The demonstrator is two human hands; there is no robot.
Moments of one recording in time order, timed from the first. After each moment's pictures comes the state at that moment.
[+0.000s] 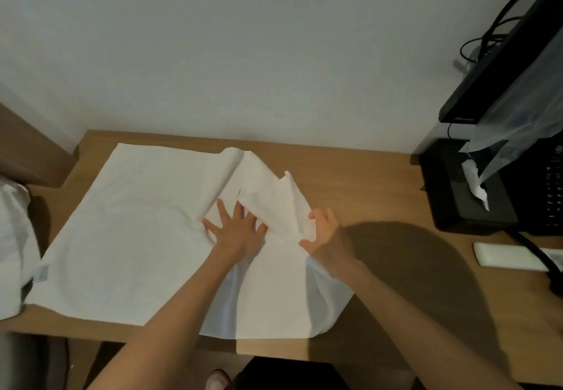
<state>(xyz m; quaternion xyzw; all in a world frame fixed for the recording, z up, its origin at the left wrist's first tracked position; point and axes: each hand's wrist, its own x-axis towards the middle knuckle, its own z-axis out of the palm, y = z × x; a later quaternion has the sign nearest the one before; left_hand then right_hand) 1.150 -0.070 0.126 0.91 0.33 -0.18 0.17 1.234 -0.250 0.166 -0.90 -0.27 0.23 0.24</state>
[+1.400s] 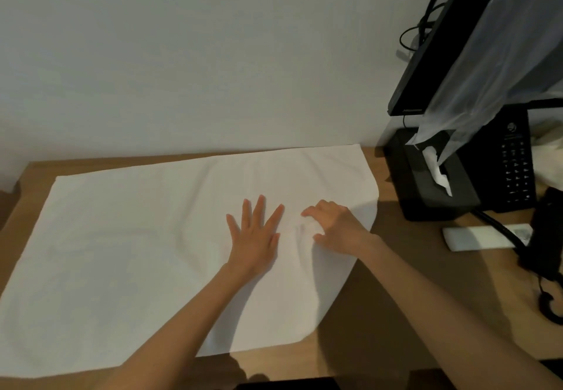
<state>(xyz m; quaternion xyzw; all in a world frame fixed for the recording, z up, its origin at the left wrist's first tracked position) 1.196 -0.134 0.123 0.98 0.13 -0.11 0.10 1.313 -0.302 0.173 -0.89 -0.40 0.22 0.05</state>
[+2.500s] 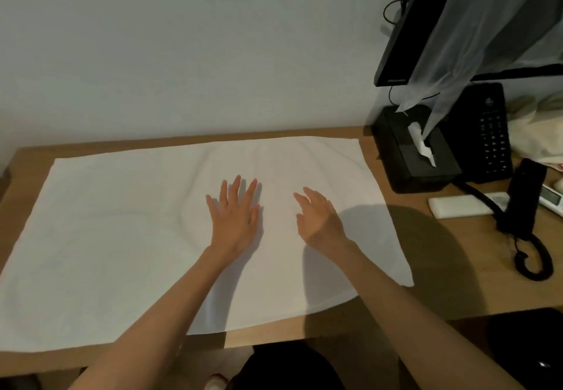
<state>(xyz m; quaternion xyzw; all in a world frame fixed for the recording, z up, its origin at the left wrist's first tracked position) 1.166 -0.126 0.144 0.98 0.17 -0.01 0.14 1.239 -0.292 0.174 -0.94 -0.25 0.20 0.13</state>
